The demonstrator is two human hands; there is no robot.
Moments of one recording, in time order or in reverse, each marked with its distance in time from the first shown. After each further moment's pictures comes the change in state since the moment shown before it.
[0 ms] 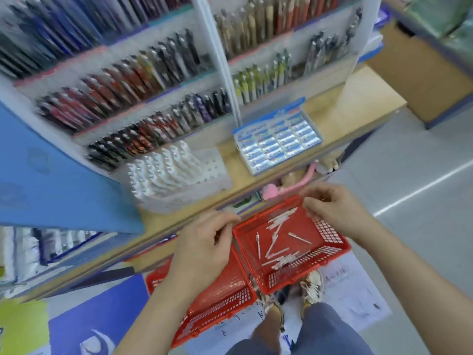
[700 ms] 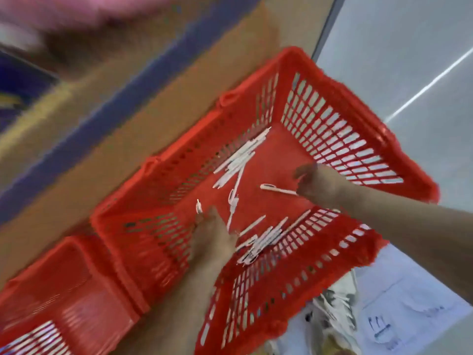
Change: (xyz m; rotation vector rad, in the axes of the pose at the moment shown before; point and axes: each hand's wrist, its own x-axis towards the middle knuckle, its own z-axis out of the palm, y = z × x) left_hand -0.018 -0.369 0.623 0.511 -0.608 -0.570; right_hand 0.259 0.602 0.124 -0.506 -0.137 0.280
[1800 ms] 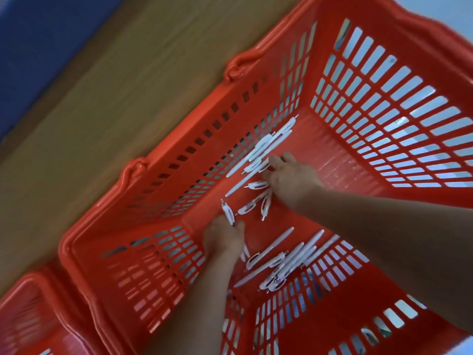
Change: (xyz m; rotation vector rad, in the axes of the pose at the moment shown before) left_hand 0.088 -0.013 0.048 -0.266 0.076 -0.171; right_hand 0.106 -0.037 0.093 -0.617 0.108 -0.276
